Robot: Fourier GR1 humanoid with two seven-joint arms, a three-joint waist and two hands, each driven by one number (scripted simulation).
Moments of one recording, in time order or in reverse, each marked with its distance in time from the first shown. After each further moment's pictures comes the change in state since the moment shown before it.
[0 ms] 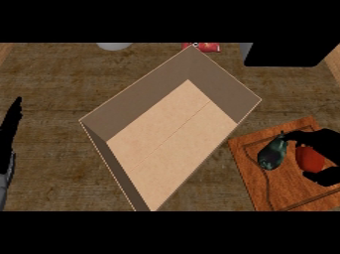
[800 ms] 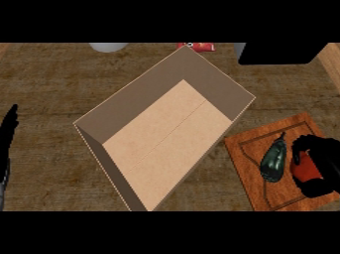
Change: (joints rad) left arm 0.050 -0.014 0.023 -0.018 -0.012 0.000 -0.017; right arm 0.258 0.194 -0.095 -0.497 0.077 -0.170 0.519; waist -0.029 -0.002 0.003
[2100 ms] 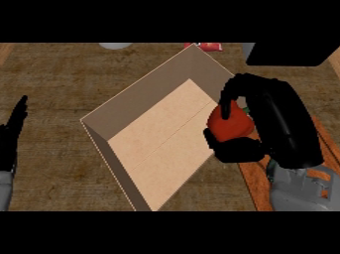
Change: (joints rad) left arm -0.073 -0.021 -0.001 0.035 -0.028 -0.026 0.008; right arm -0.477 0.370 0.174 -0.384 -0.075 0.210 0.514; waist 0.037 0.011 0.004
